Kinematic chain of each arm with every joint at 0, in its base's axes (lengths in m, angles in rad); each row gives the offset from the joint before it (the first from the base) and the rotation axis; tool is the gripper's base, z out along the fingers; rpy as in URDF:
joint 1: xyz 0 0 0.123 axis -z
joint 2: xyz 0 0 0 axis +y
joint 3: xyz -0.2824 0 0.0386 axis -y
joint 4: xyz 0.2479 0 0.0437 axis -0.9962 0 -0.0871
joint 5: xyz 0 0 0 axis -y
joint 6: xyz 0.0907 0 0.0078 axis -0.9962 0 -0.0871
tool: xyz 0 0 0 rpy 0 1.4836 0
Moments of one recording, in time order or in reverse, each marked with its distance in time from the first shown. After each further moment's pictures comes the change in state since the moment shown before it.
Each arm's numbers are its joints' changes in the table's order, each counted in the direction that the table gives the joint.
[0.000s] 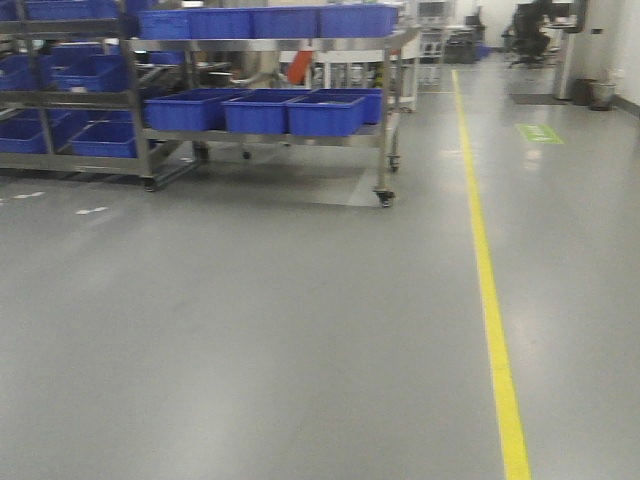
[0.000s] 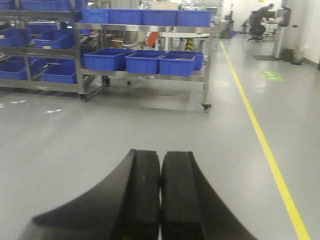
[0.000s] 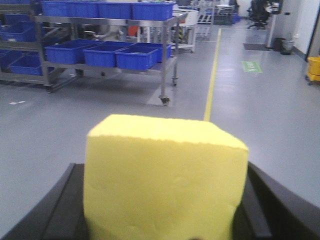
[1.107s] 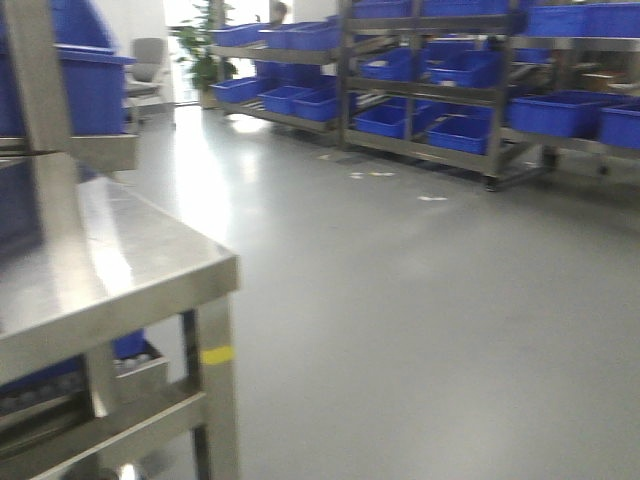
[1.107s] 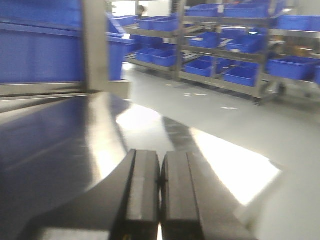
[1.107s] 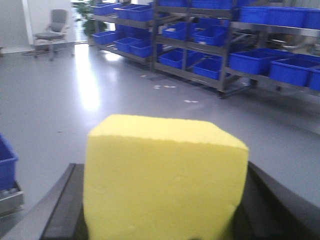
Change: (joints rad) left arm 0.000 0.000 0.000 0.000 0.000 0.000; right arm 0.000 0.000 0.000 0.000 0.000 0.000
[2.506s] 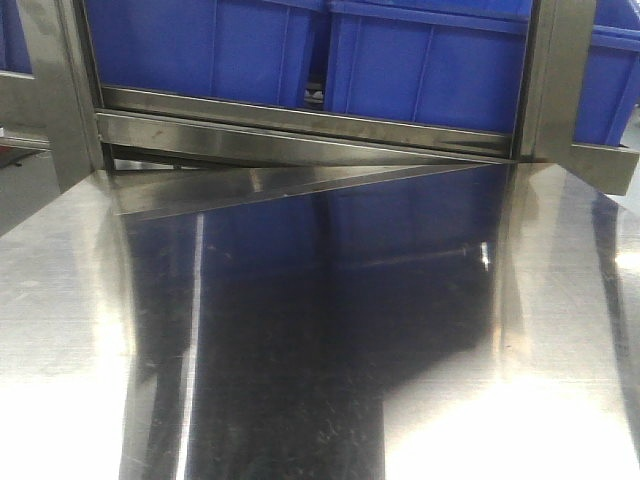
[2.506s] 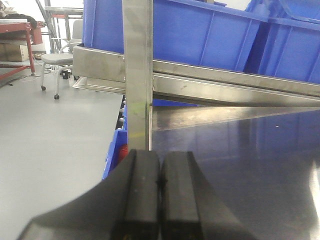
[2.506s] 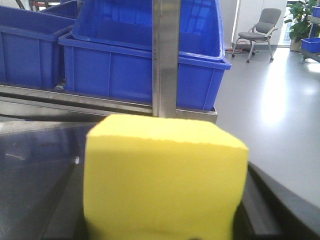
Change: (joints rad) left arm 0.000 0.000 0.000 0.000 0.000 0.000; right arm 0.000 0.000 0.001 -0.002 -0.004 0.000
